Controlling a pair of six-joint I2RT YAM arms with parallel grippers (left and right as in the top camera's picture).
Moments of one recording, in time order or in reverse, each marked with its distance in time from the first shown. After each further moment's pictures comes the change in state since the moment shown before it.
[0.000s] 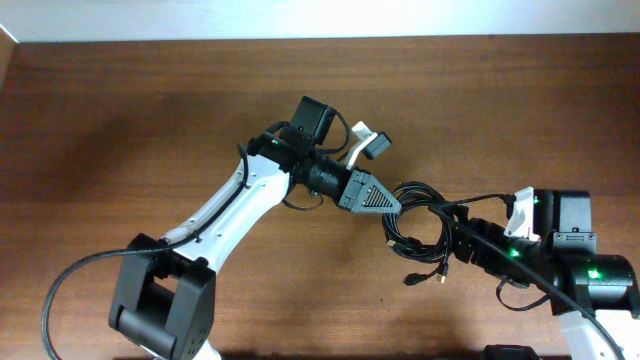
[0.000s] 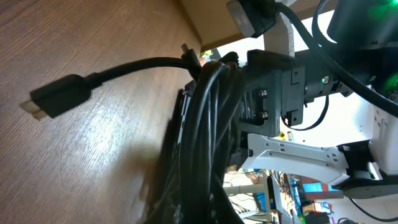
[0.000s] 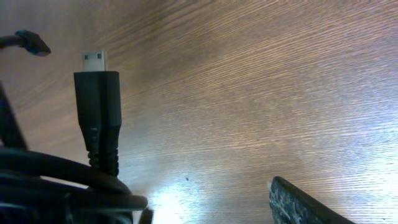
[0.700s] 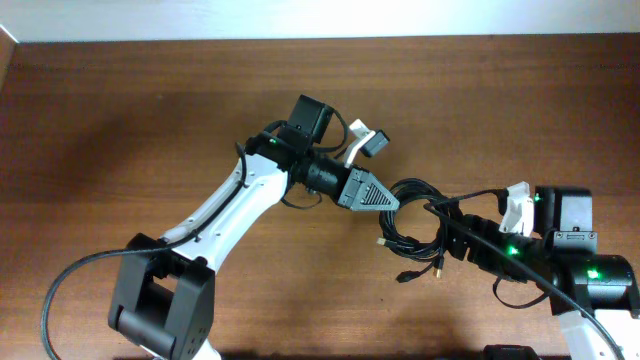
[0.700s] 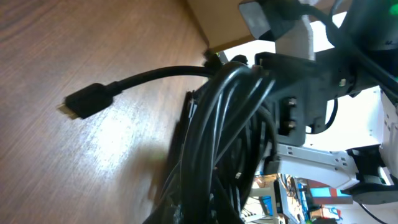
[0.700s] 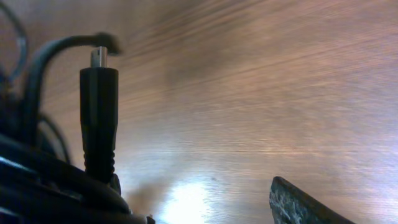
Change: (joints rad) left arm 0.006 0.000 0.000 0.007 -0.024 0.000; right arm 0.000 0.000 -0.005 0.045 -0.117 -0.021
